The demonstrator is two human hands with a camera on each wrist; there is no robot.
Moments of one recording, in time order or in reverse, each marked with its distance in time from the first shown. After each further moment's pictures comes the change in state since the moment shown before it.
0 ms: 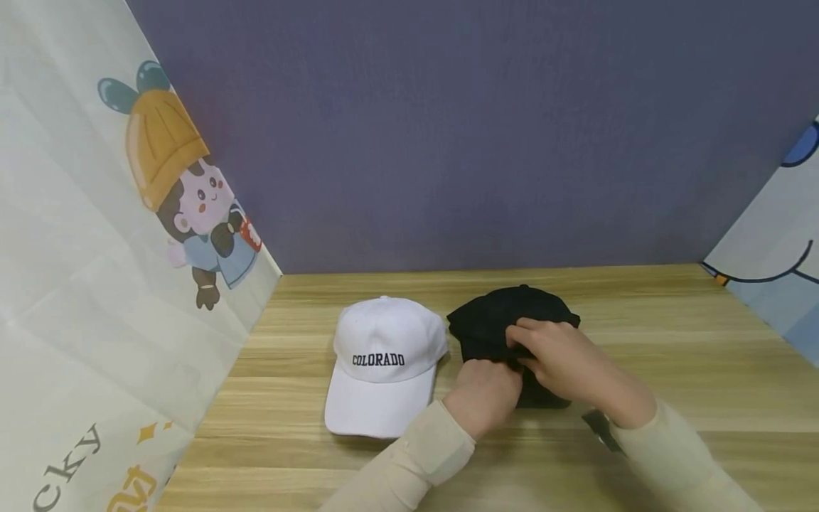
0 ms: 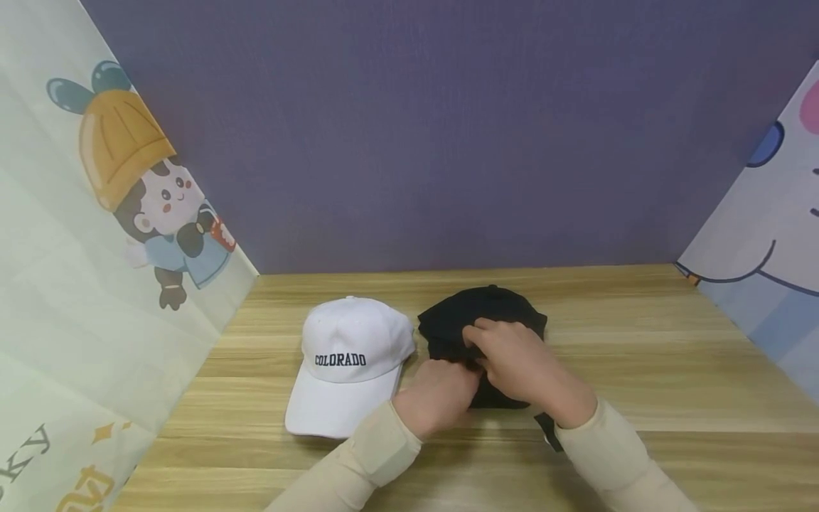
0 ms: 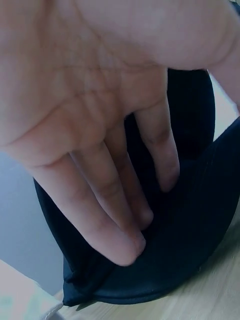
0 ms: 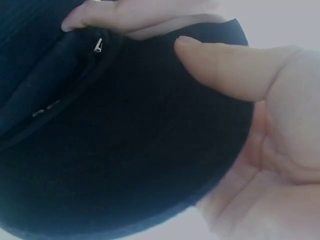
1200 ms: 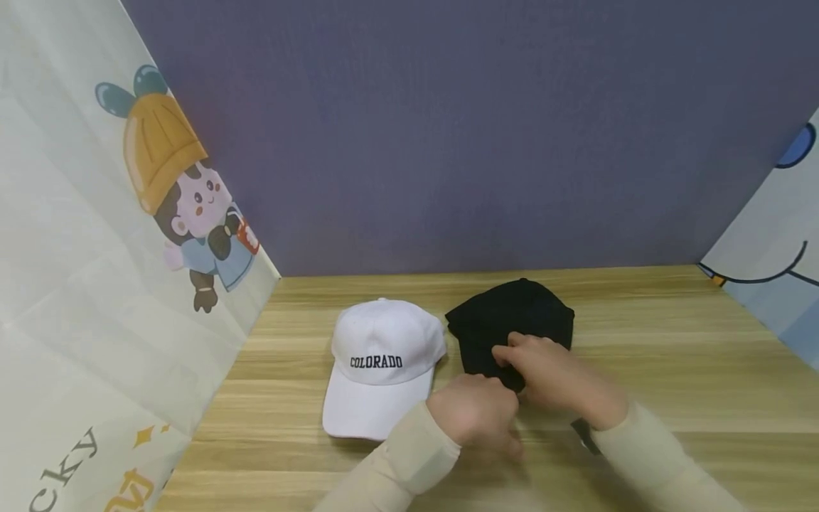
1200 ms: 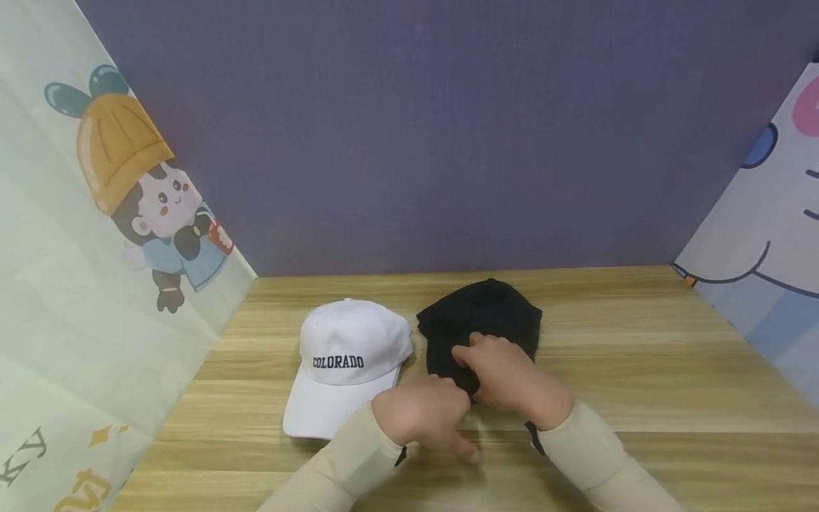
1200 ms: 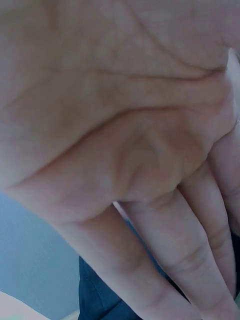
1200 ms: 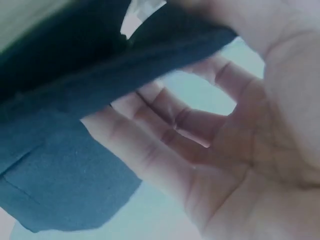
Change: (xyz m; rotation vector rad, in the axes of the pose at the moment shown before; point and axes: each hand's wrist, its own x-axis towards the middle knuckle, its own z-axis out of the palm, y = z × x) left_hand -0.023 -0.015 -0.031 -0.351 -0.315 0.140; right_hand 0.001 -0.003 0.021 0.063 -0.198 0.057
